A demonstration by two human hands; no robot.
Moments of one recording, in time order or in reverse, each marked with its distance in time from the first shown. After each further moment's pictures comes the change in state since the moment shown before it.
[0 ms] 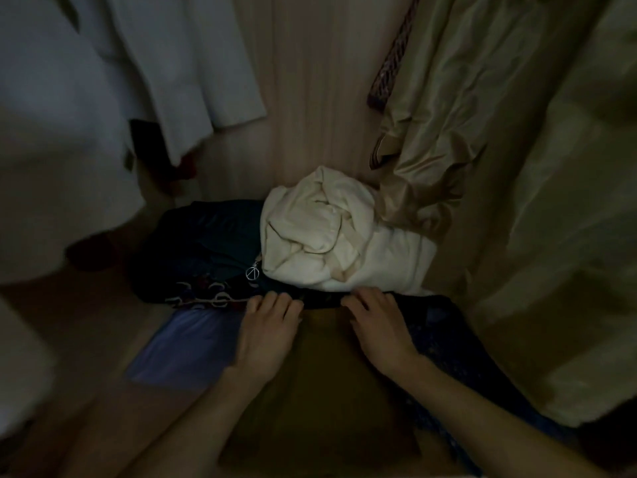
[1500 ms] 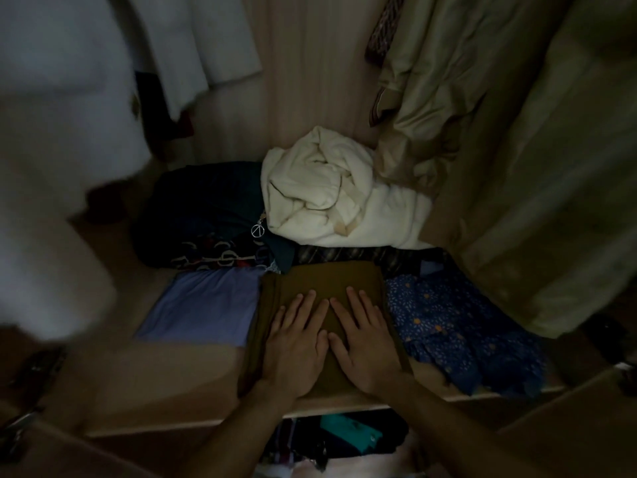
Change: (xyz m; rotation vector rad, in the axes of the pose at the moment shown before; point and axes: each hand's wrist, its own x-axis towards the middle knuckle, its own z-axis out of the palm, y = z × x) left_hand -0.091 0.053 0.026 -0.321 -0.320 -0.133; right_hand -0.092 -0.077 0.019 0.116 -0.395 0.330
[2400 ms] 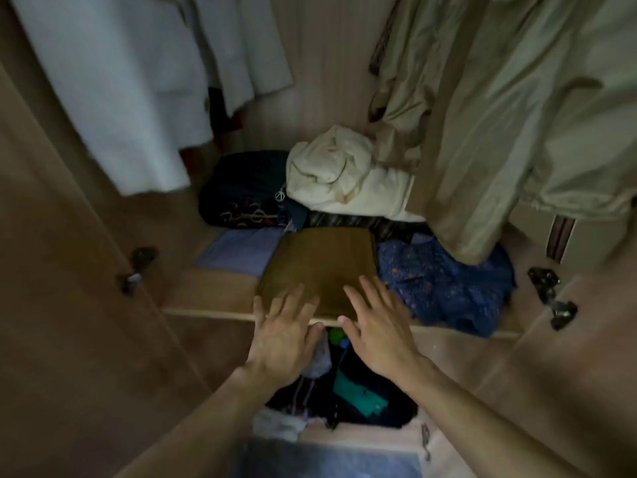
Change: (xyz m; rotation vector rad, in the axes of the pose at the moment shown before) left_hand -0.149 0.107 -0.080 0.273 0.102 -0.137; right_hand -0.147 -0.005 -0.092 -0.094 0.016 -0.145
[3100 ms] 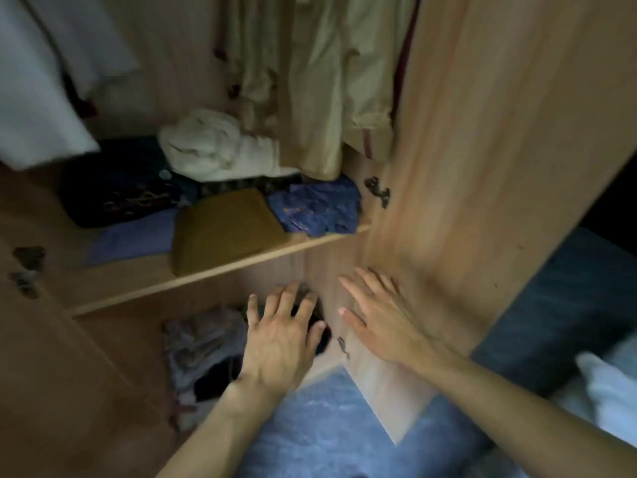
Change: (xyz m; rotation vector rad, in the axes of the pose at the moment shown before) left_hand -0.171 0.059 -0.086 -0.217 0.027 0.454; right_hand -0.257 -0.090 -0.067 -0.123 0.049 0.390
